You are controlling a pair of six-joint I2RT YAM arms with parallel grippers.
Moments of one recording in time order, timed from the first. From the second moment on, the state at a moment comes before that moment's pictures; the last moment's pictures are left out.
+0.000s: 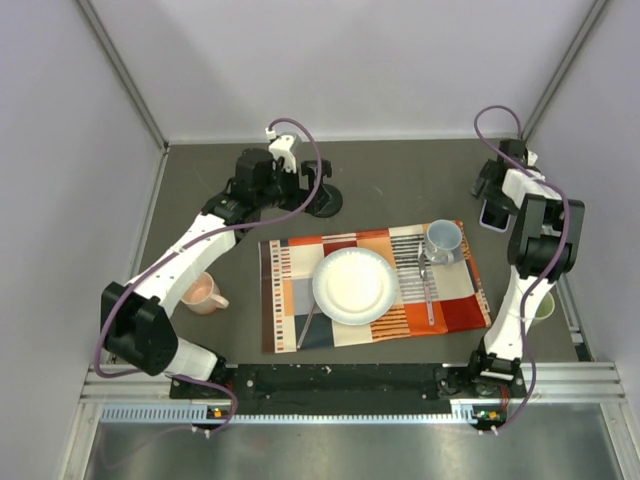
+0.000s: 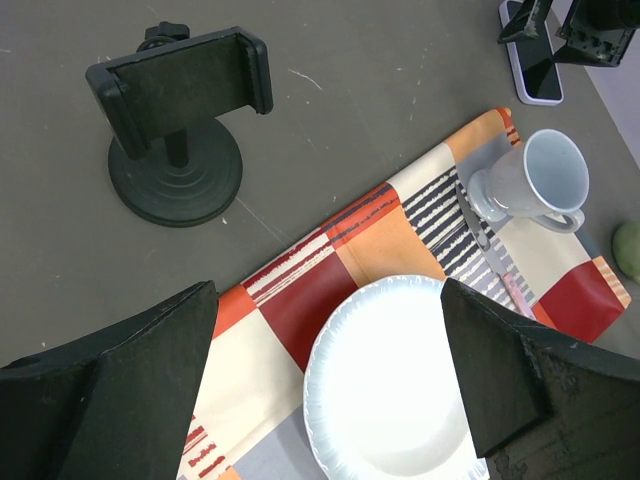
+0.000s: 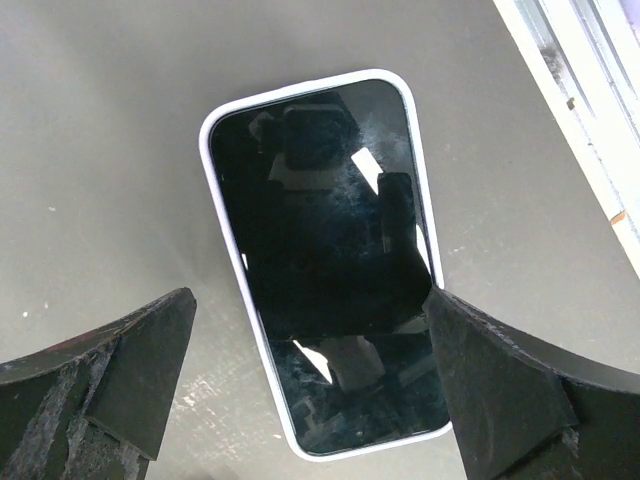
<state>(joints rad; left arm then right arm) -0.45 1.44 1.23 -0.23 0.25 -0.29 -0.19 2.09 1.55 -0.43 0.25 0.34</state>
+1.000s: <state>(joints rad) -0.47 1.45 1.23 -0.23 0.25 -0.29 -0.19 1.99 1.44 -0.36 0.30 0.33</state>
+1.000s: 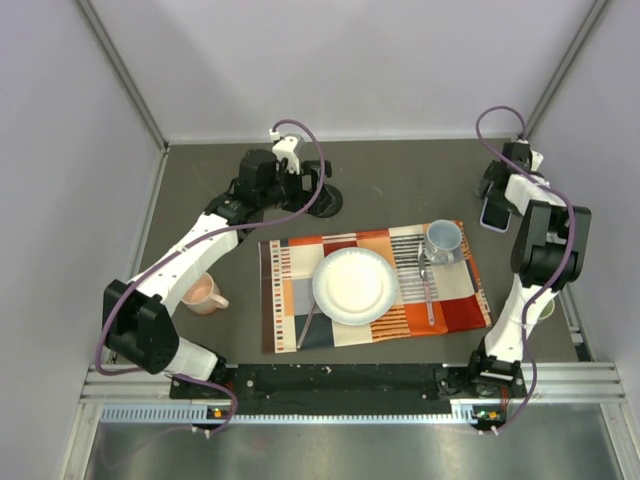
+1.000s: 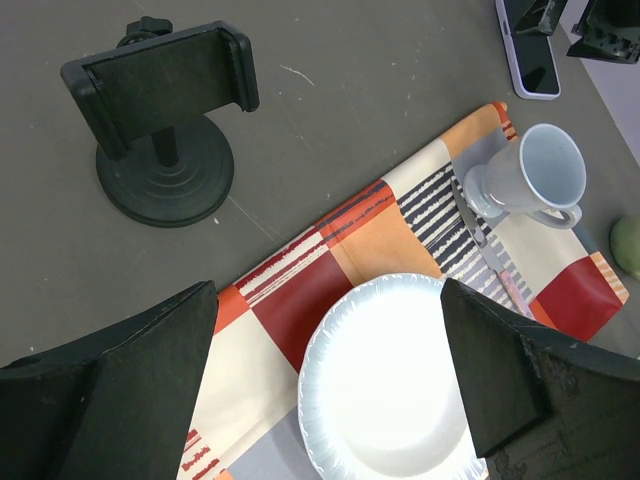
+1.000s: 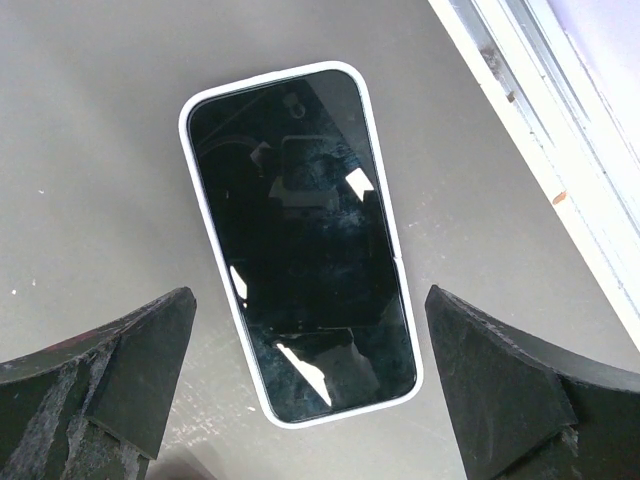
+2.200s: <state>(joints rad) -0.47 1.45 1.23 -0.21 0.25 -0.29 -0.21 2.19 1.70 -0.61 0.26 0.37</state>
